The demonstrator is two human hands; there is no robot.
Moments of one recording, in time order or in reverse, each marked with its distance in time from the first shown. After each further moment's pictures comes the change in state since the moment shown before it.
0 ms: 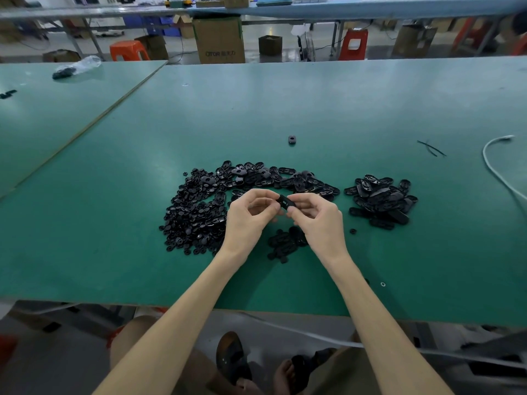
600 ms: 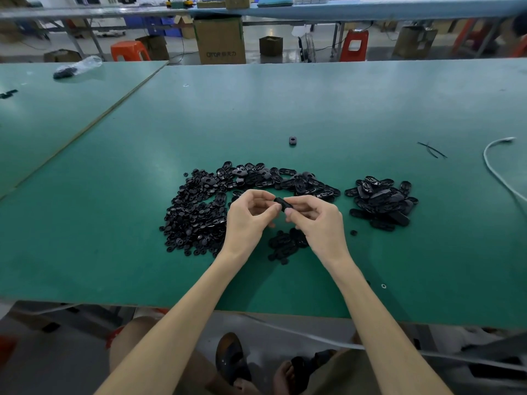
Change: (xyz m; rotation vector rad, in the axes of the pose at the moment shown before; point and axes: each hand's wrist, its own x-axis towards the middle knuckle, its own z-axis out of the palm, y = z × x) left_hand 0.002 -0.005 0.000 0.044 0.060 -0.023; right_hand -0.002 -0.003 -0.003 0.040 -0.060 -0.020
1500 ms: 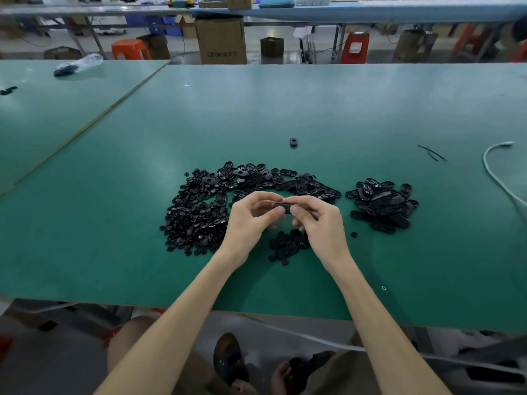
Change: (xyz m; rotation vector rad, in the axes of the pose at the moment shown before) left_hand 0.001 0.003 -0.005 -0.113 -0.139 -0.040; right_hand 0.004 0.005 0.000 0.061 -0.026 -0.024
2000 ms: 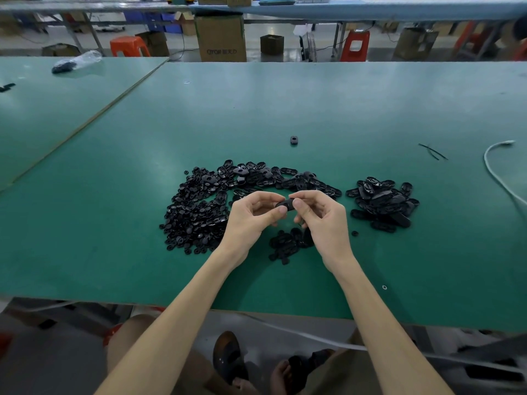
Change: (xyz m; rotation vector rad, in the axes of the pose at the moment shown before) left_hand -0.001 0.003 -0.001 -0.060 -0.034 -0.020; right_hand -0.001 0.000 -0.001 0.090 0.048 -0.025
